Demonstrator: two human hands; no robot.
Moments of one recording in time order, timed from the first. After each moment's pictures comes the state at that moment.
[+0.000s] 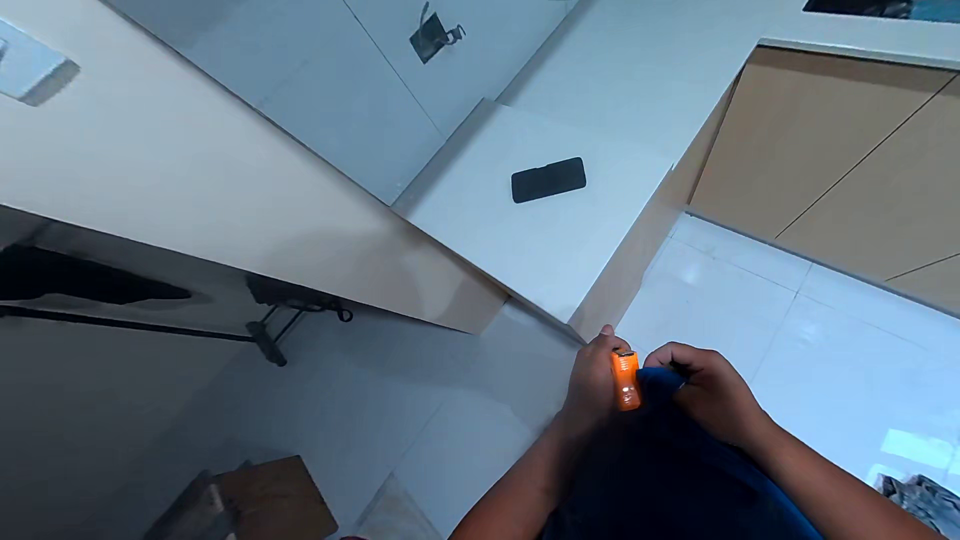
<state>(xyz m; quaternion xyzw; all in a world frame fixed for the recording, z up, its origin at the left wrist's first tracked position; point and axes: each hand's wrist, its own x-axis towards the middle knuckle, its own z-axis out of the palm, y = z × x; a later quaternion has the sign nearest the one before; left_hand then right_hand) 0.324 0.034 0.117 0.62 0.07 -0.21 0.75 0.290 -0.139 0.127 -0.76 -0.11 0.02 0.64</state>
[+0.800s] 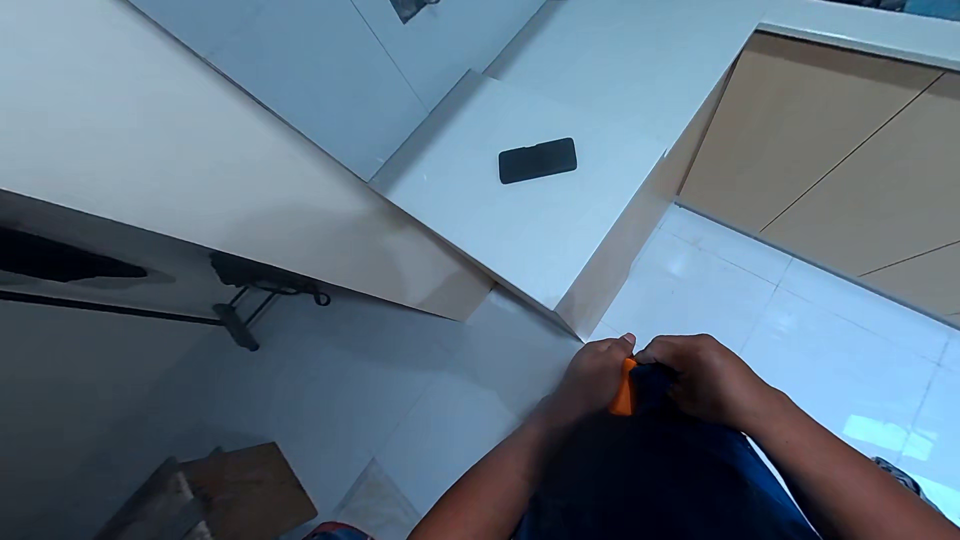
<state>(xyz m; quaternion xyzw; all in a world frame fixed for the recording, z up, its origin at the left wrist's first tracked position) 0.328 0.033 0.136 0.77 0.00 -0.37 0.52 0.297 -0.159 0.144 -0.87 -0.25 0.04 0.42</state>
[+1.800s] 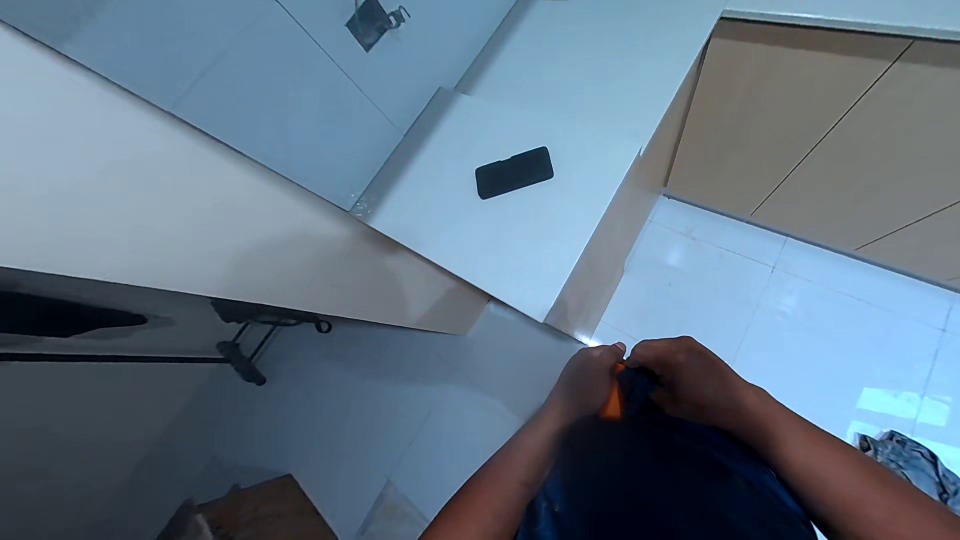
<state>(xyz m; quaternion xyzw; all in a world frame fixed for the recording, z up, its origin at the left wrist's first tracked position) 0.341 0.028 0.134 0.79 -0.03 -0.41 0.45 0.301 -0.159 0.136 -0.87 -0.26 0.03 0.42</state>
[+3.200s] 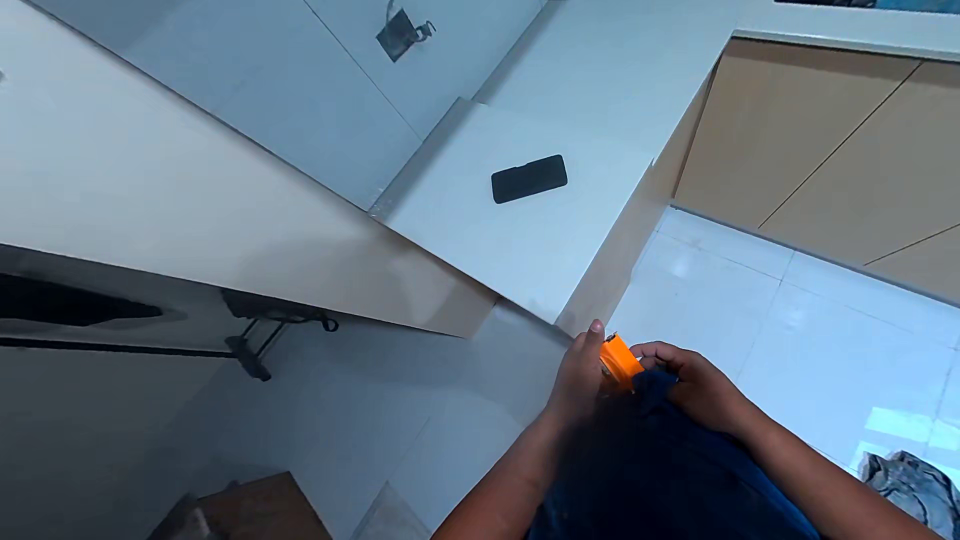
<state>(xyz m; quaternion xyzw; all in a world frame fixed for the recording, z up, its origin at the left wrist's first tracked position) 0.331 0.033 0.113 0.63 0.16 -0.27 0.71 0.288 -0.153 0.112 -0.71 -0.03 0.20 0.68</state>
